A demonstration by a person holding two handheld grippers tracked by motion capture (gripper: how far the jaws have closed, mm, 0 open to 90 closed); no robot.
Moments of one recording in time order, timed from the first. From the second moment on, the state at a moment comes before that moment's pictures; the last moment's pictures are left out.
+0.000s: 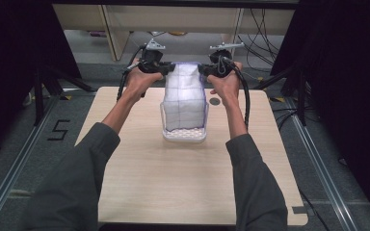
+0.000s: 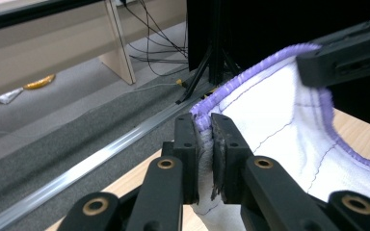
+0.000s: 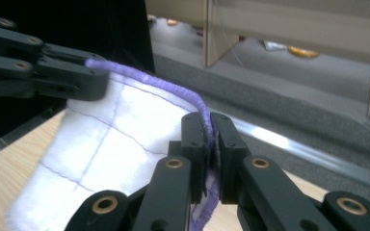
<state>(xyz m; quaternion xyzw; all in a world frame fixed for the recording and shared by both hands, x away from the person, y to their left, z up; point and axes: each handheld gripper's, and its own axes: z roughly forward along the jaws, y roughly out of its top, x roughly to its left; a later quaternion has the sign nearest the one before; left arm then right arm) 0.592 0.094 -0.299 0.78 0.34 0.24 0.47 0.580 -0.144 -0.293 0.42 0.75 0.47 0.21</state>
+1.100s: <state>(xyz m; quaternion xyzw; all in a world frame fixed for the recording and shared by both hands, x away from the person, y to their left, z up) 0.601 0.096 -0.339 0.79 0.38 0.19 0.44 0.598 -0.145 -0.345 0.48 0.77 0.37 0.19</state>
